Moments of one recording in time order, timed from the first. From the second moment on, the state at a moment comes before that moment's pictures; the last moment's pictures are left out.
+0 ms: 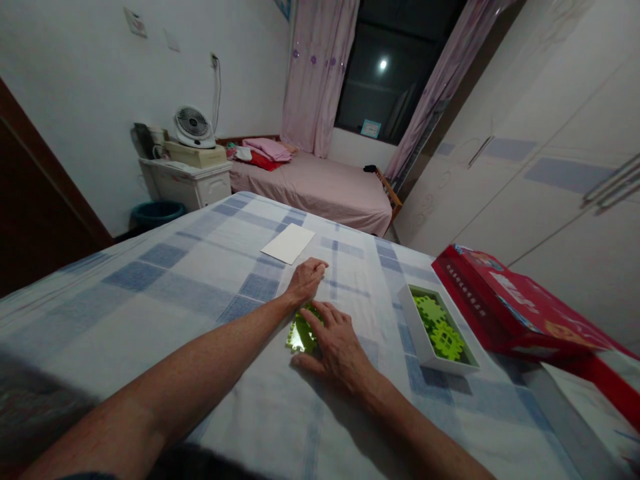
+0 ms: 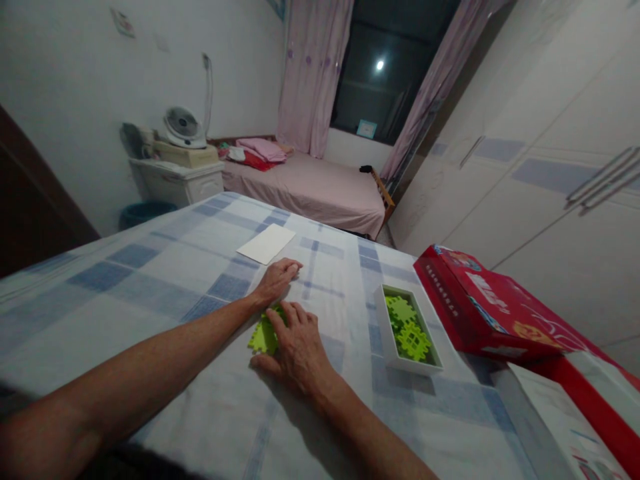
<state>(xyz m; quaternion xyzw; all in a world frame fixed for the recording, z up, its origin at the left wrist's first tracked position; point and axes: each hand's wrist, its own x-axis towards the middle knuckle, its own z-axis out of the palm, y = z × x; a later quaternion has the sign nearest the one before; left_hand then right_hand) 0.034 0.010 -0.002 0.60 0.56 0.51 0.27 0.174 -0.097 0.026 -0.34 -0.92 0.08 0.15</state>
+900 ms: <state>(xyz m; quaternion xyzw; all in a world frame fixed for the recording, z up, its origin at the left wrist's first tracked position) 0.027 0.006 -0.001 0.64 0.55 0.47 0.26 0.351 -0.063 0.081 -0.70 -0.63 0.09 0.31</state>
